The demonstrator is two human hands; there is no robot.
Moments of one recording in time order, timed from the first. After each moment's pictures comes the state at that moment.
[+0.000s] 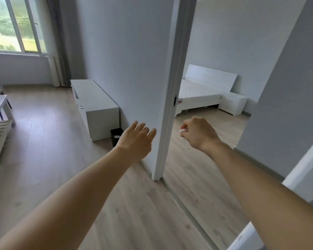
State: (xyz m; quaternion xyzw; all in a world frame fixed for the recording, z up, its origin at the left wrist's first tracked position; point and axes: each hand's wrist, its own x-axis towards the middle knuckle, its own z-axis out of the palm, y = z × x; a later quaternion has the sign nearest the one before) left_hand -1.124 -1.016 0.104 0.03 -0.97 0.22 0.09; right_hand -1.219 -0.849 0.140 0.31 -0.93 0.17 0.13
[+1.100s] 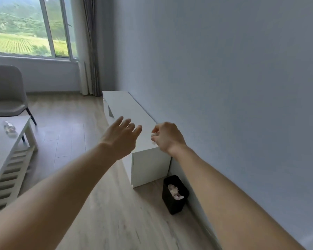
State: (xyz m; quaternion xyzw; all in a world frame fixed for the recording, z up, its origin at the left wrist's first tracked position) left_hand -1.468 -1.938 0.125 0.12 -0.95 0.29 0.04; right_hand -1.577 -1.824 0.125 0.39 -0.88 0.27 0.03
